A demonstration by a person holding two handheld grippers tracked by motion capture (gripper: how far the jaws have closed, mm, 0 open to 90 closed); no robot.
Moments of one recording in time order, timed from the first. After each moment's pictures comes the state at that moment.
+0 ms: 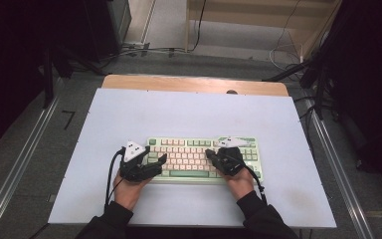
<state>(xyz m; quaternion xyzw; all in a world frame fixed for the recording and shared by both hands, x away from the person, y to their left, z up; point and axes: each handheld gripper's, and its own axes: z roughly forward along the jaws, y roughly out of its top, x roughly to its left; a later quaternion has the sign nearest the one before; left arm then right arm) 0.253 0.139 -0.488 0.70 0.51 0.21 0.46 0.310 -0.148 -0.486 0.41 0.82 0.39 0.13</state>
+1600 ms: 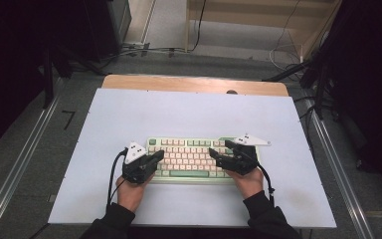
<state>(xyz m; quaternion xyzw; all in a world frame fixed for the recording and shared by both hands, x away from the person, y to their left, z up) 0.250 0.128 -0.484 0.71 0.48 0.19 0.48 0.305 -0.178 -0.464 0.43 0.77 0.45 0.14</state>
